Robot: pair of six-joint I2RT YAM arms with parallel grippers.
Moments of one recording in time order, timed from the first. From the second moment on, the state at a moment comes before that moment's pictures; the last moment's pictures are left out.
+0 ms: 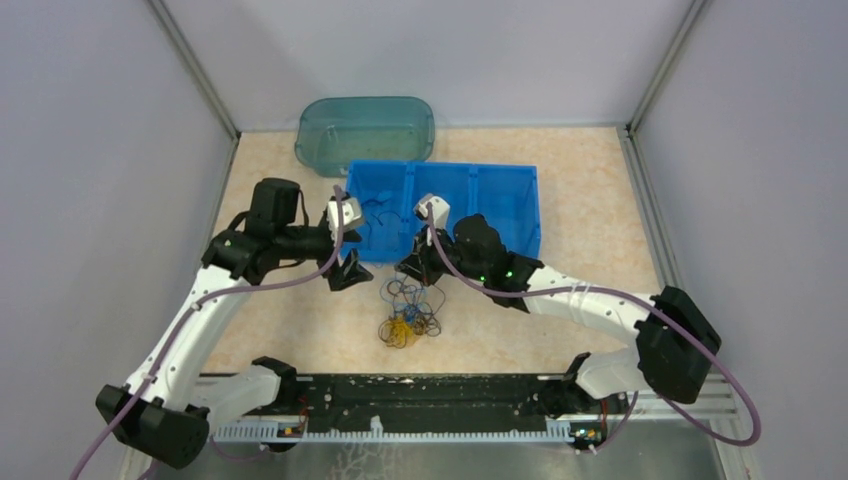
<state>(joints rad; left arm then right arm) -0.38 1.05 1.09 -0.78 0.70 0.54 0.91 1.33 0.82 0.20 -0.22 0.32</state>
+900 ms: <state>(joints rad) -0.39 1.01 1.04 -0.79 0.89 0.61 0.97 1.28 0.87 0.22 -0.50 0.34</state>
